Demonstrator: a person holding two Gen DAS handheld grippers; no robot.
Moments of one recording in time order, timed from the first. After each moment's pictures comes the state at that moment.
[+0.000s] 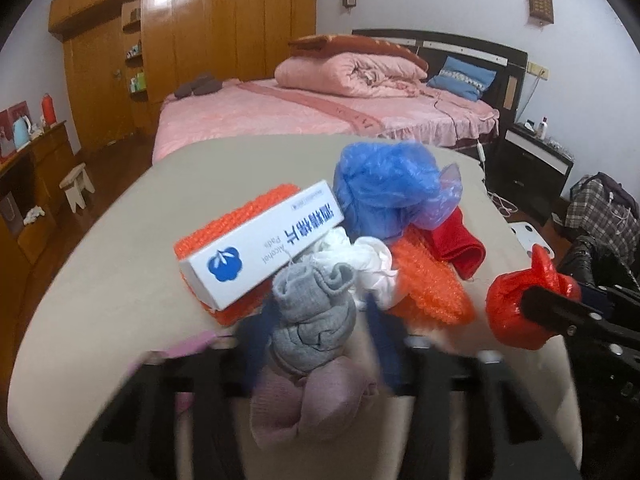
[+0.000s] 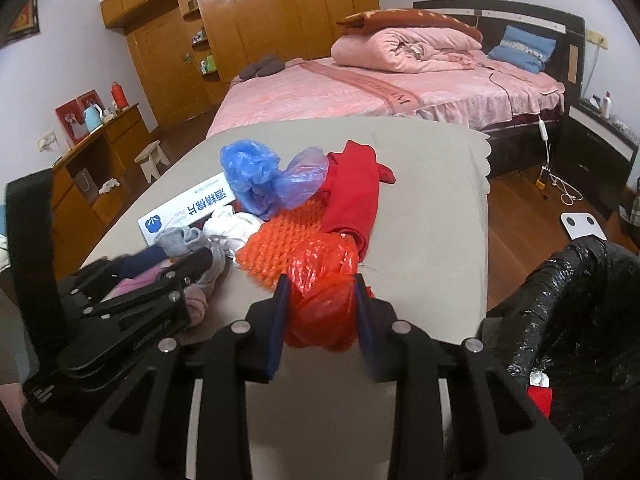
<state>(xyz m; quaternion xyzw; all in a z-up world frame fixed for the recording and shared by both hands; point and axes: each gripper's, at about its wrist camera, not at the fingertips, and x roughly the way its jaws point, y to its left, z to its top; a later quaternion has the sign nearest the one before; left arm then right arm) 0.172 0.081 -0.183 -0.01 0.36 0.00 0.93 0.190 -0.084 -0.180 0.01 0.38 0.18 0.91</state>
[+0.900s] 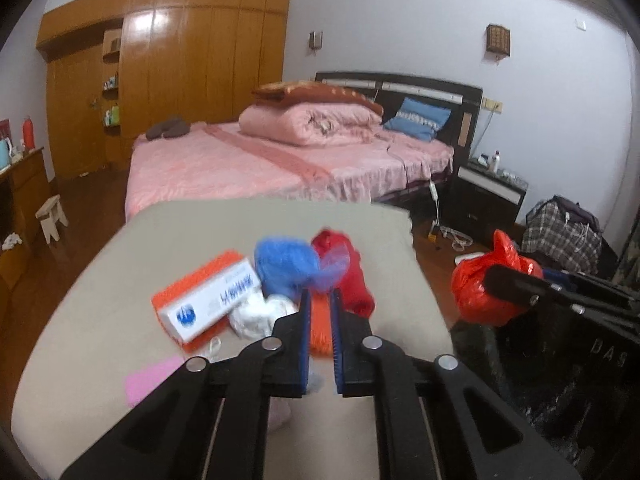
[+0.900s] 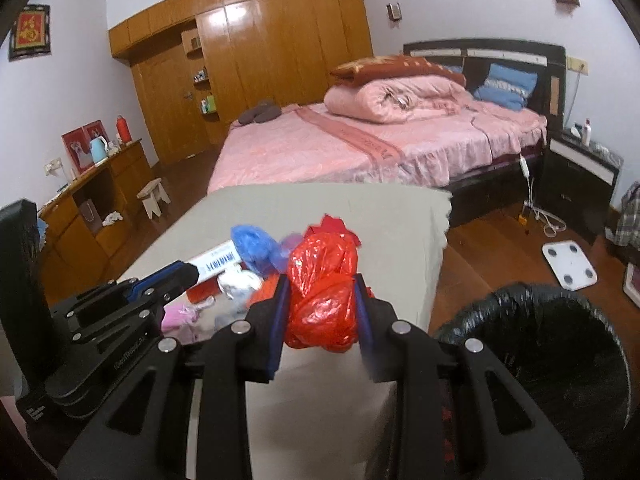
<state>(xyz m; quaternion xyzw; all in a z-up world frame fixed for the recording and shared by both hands) 0.129 0.035 -0.112 -0.02 0.29 -0.06 0.95 0.152 -0.133 -0.108 0.03 0.32 0.17 0.93</state>
